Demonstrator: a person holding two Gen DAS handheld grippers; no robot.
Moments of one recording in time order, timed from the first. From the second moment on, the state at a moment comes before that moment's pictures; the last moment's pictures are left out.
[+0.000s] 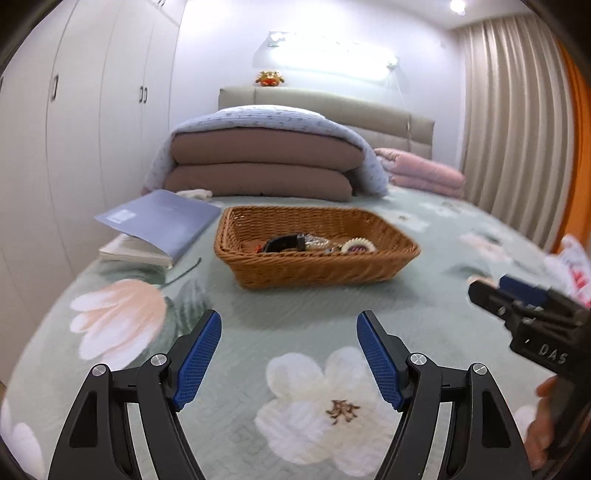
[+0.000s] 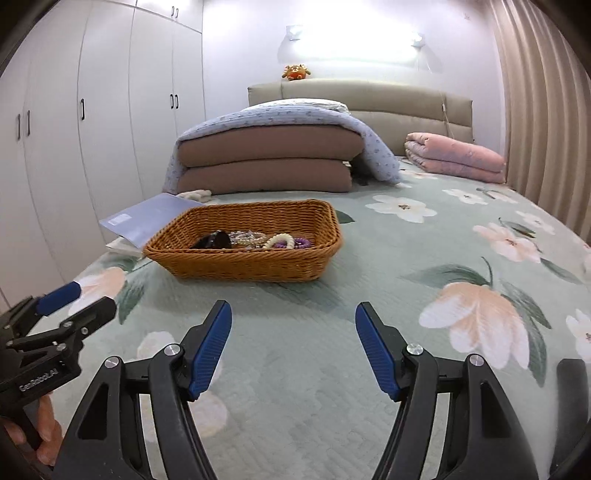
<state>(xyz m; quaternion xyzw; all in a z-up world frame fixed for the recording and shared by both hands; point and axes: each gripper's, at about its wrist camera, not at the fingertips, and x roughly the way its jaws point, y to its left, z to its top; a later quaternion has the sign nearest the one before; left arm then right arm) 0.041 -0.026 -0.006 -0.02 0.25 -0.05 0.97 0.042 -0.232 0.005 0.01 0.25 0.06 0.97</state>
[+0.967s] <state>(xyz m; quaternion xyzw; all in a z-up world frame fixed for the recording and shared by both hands) 0.024 -0.029 -0.003 -0.02 0.22 -0.05 0.97 0.036 -0.233 -0.006 0.00 0.24 0.06 0.97</state>
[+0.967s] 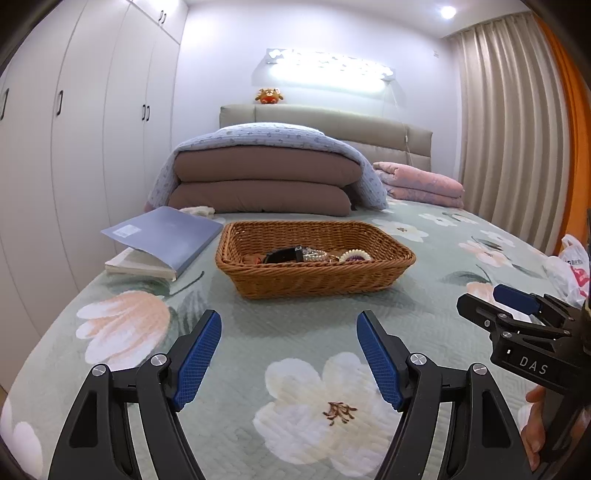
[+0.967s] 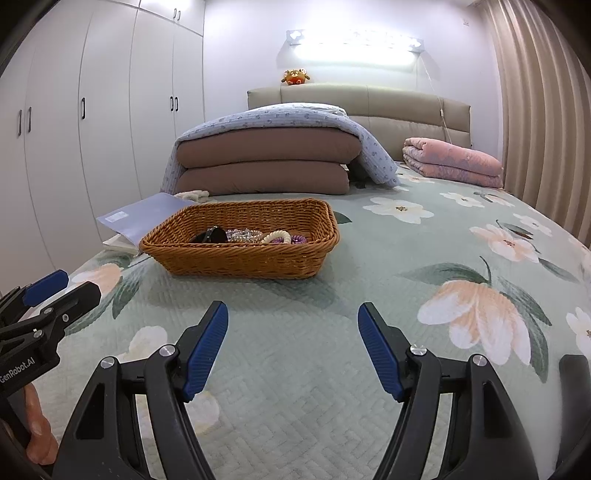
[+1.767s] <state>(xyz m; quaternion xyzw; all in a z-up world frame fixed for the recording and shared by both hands) 0.026 -0.029 -0.004 -0.02 0.22 -0.05 0.97 0.037 -0.231 -0.009 0.00 0.24 0.06 0.97</state>
